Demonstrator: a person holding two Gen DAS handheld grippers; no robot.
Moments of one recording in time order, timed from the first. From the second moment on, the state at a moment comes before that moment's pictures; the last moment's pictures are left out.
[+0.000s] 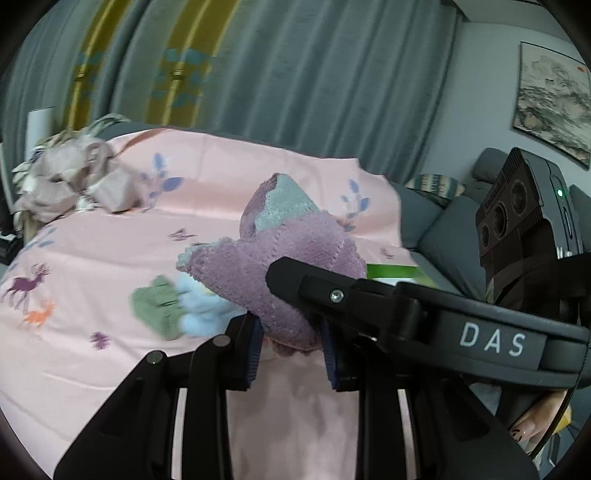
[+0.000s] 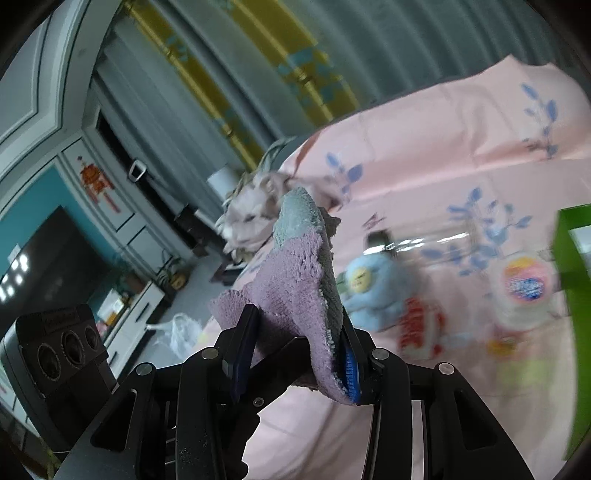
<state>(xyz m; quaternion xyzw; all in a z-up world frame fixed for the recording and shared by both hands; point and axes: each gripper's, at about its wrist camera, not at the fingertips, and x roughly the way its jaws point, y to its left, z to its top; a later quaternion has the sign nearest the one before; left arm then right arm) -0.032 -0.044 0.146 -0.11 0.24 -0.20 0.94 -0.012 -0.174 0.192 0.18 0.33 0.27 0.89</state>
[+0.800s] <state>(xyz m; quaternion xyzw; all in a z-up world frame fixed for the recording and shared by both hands) 0.011 -0.241 0.141 -0.04 0.32 -0.35 0.88 -0.040 -0.365 0.189 0.28 0.30 0.01 0.91</state>
